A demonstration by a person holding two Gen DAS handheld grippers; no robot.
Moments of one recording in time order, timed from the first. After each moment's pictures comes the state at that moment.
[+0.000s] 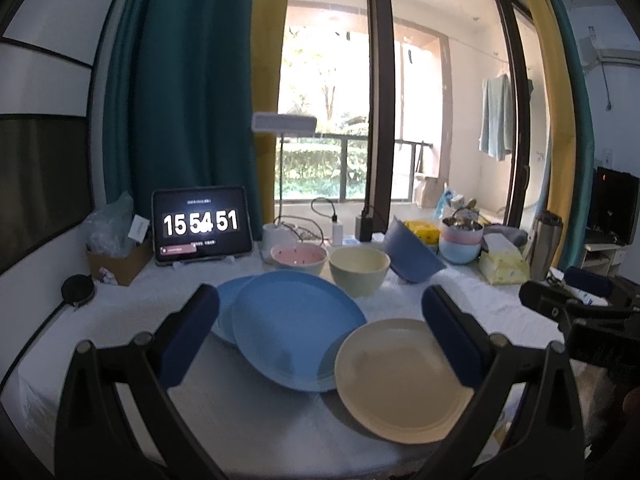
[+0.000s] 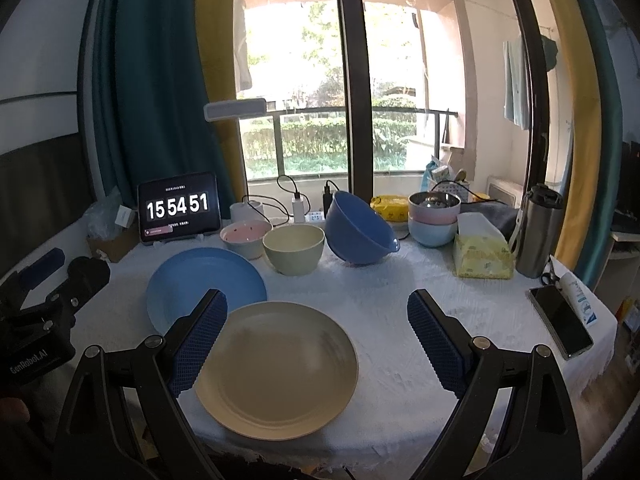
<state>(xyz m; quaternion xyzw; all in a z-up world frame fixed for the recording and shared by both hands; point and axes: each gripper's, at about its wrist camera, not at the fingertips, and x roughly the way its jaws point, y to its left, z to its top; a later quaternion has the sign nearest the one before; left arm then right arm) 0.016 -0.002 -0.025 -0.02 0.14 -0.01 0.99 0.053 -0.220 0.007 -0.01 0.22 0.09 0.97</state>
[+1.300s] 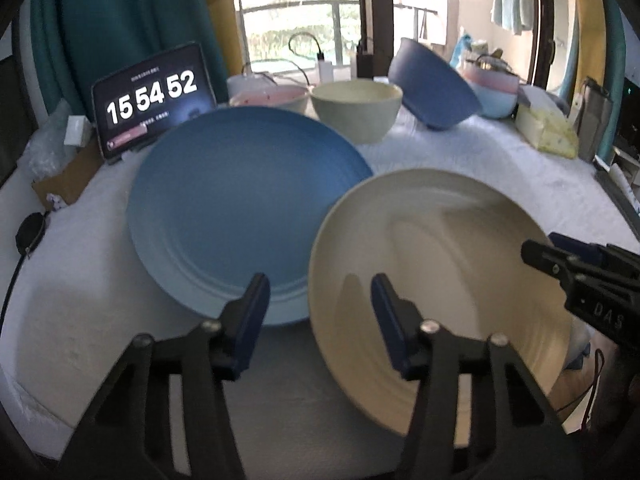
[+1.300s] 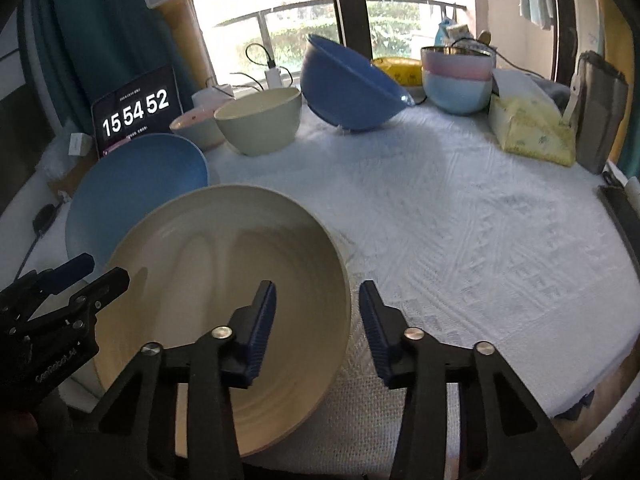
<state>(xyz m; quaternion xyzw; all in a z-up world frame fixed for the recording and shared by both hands) 0.131 -0.044 -0.146 0.04 0.38 -0.01 0.92 0.155 -0.242 -0.119 0.02 0.40 0.10 0.91</state>
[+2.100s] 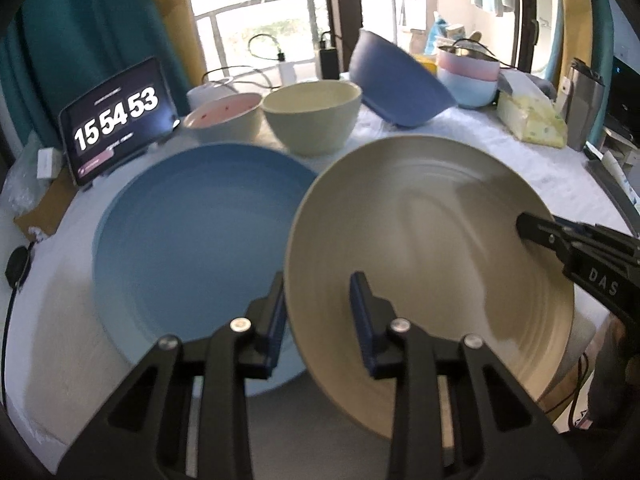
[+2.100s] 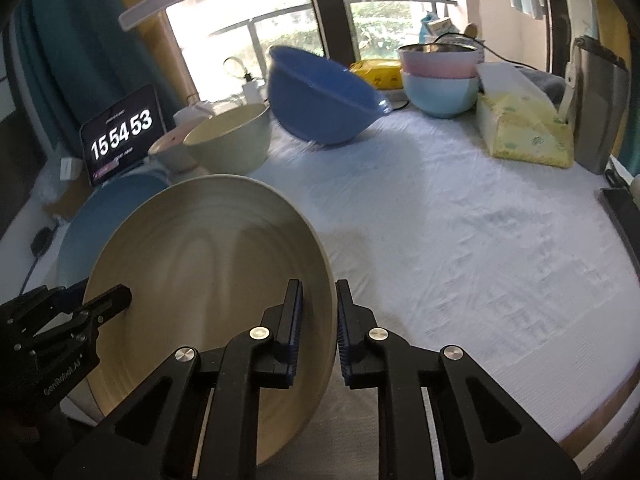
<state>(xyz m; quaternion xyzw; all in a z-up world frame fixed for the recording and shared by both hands) 0.160 -0.087 -0.133 0.06 0.39 -0.04 0.92 0.186 -0.284 -0.111 0.05 0.39 0.09 0.92</state>
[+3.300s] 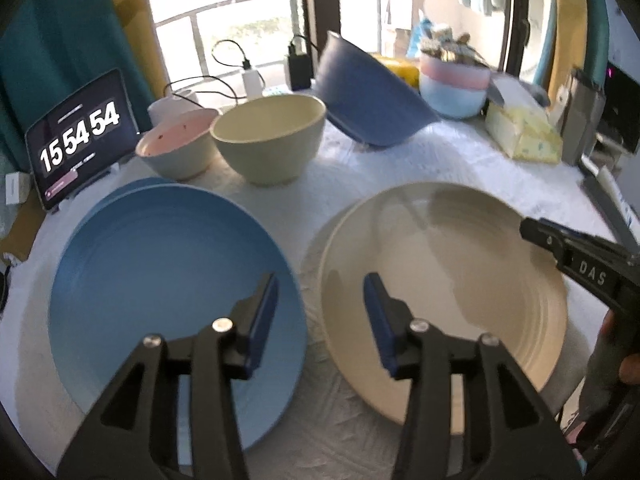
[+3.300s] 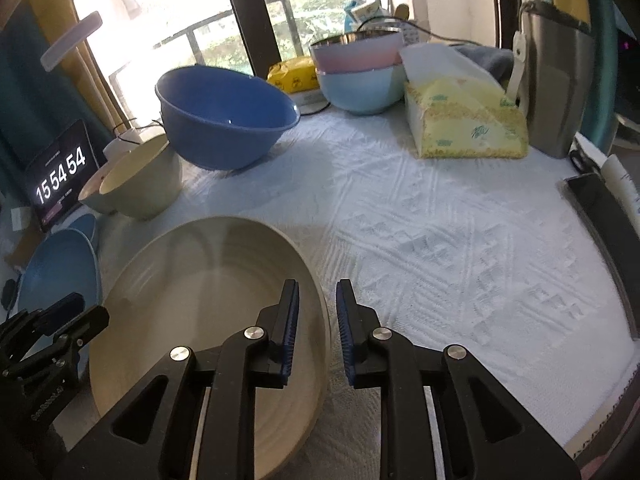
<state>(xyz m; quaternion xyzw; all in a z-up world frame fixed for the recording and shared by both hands) 0.204 -0.113 -0.126 0.05 0.40 -0.07 0.91 0.219 -0.328 -0.109 0.07 0.40 0.00 0.91</state>
